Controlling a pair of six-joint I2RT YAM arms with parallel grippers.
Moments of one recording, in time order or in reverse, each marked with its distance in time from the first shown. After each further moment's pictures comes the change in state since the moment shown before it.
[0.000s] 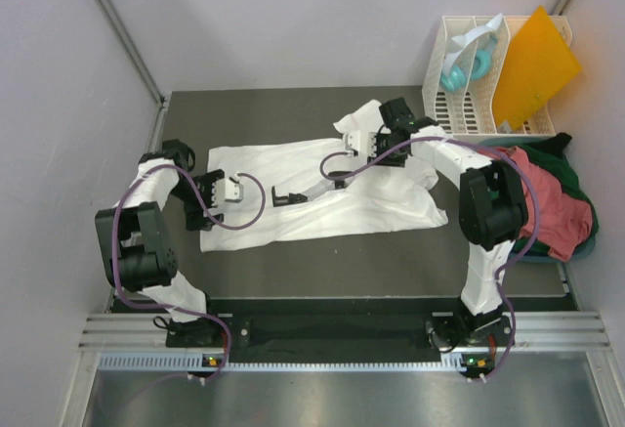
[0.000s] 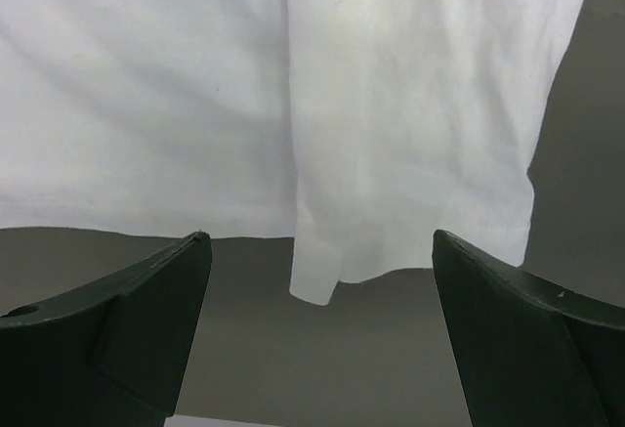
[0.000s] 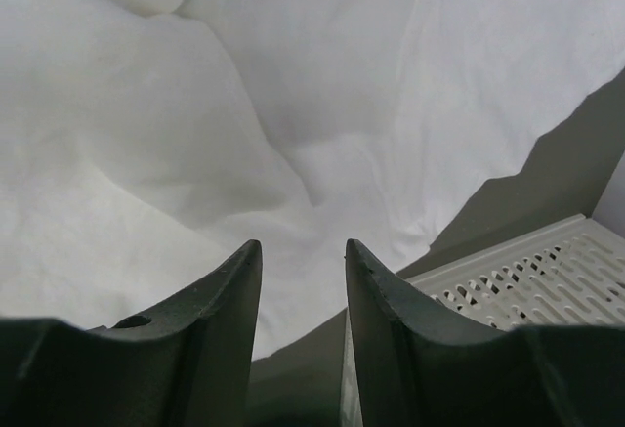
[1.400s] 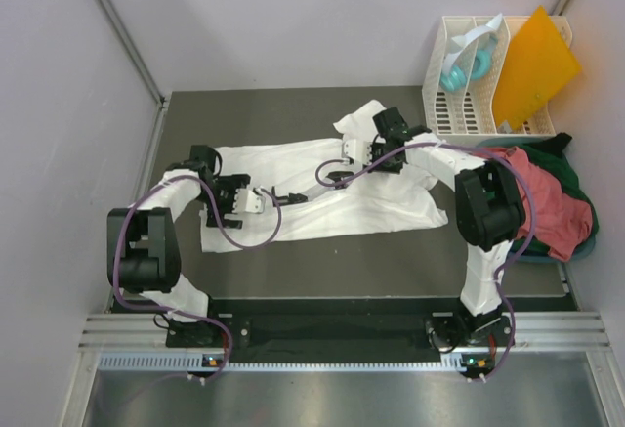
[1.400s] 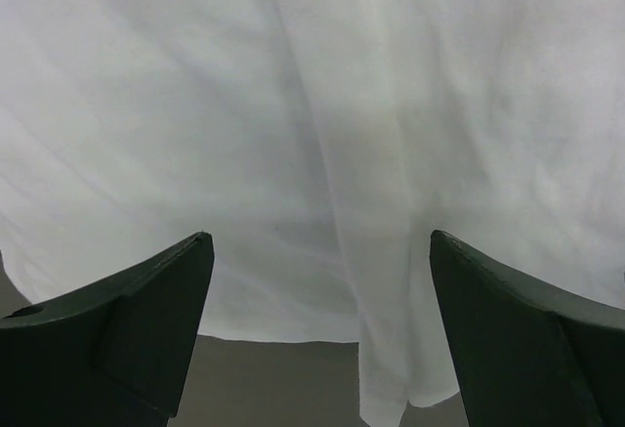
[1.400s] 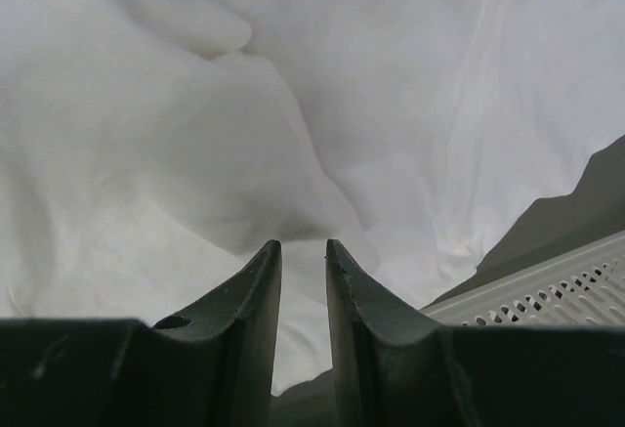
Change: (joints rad) left arm -0.172 -0.023 -0.137 0.258 0.008 0.051; right arm 0.033 0.003 -0.077 0.043 0.009 0.064
